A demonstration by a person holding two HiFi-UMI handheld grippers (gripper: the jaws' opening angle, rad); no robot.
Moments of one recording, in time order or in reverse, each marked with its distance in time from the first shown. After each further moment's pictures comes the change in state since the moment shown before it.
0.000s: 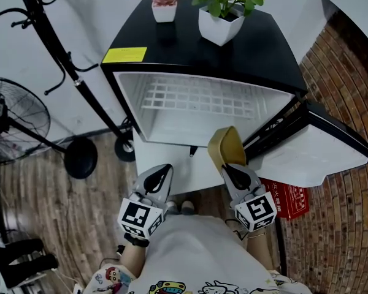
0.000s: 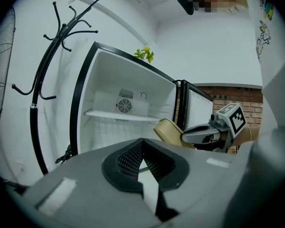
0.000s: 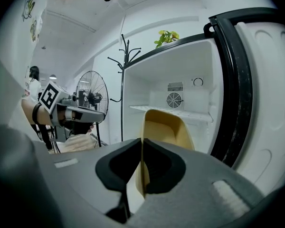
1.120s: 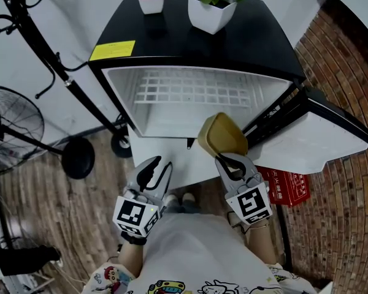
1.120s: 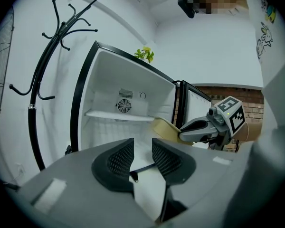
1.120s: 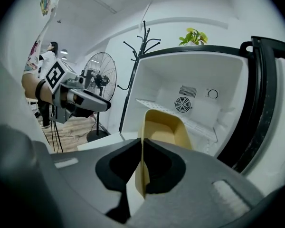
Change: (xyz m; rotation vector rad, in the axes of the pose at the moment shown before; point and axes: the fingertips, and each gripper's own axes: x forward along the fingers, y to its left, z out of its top) left arm -0.004 0.007 0.004 0.004 0.009 -0.025; right arm 0.012 0.014 0.014 -0.256 0.111 -0.008
